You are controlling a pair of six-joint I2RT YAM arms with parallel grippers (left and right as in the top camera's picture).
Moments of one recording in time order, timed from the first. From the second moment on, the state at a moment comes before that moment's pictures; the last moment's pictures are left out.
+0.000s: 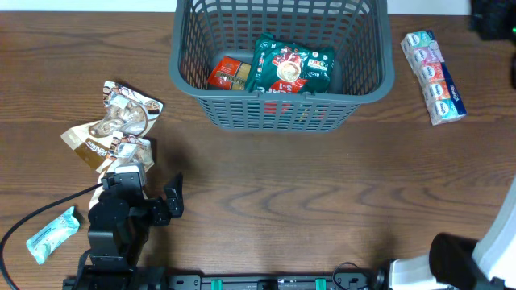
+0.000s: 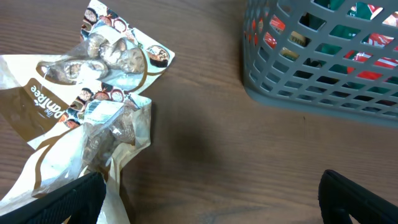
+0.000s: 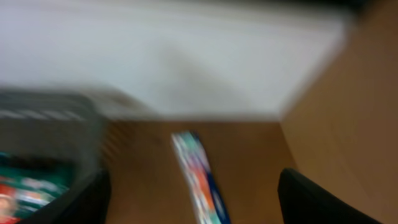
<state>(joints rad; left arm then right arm) -0.07 0.34 0.46 -0.67 0.03 -0.20 -0.24 1.68 2.34 -1.17 0.04 -0.15</state>
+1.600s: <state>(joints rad) -0.07 0.34 0.46 -0.67 0.03 -0.23 -0.36 2.58 2.32 -0.99 -0.12 -0.34</state>
